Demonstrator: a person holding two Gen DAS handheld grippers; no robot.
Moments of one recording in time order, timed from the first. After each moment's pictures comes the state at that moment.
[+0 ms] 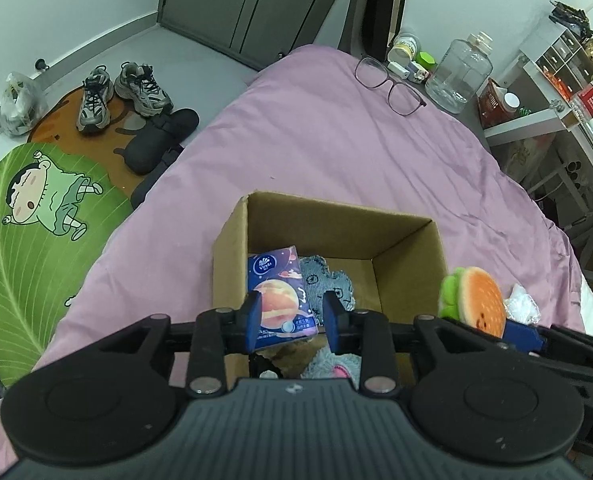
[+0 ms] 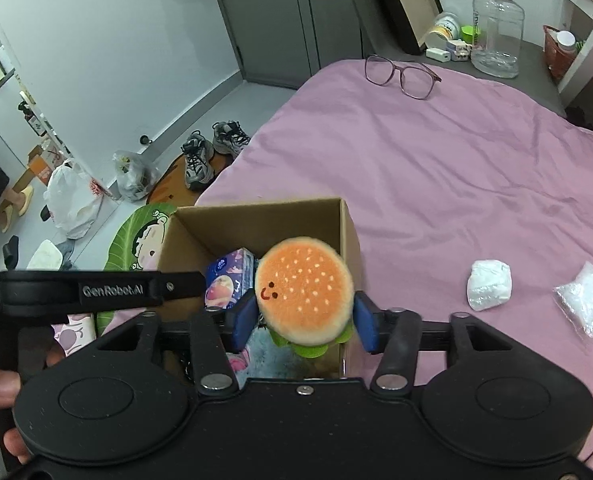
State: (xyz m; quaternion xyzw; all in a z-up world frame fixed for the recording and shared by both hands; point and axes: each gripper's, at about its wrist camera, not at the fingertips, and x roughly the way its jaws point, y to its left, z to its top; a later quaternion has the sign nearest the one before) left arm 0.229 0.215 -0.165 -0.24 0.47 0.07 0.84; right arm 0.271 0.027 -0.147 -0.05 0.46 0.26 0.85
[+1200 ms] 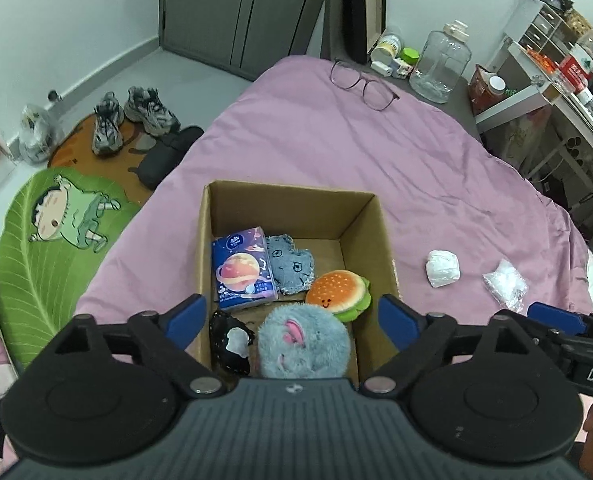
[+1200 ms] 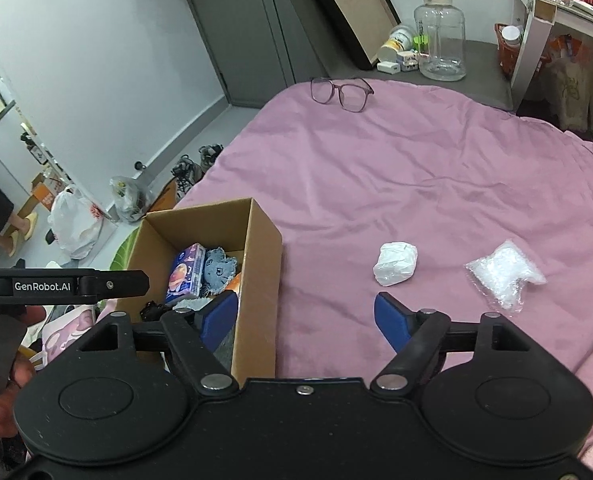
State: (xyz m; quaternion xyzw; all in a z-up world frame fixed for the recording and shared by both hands) left arm 0.202 0.156 -0.115 -0.18 0.47 0.10 0.86; right arm 0.257 -0.083 -0.117 -0.02 0.44 0.26 0.86
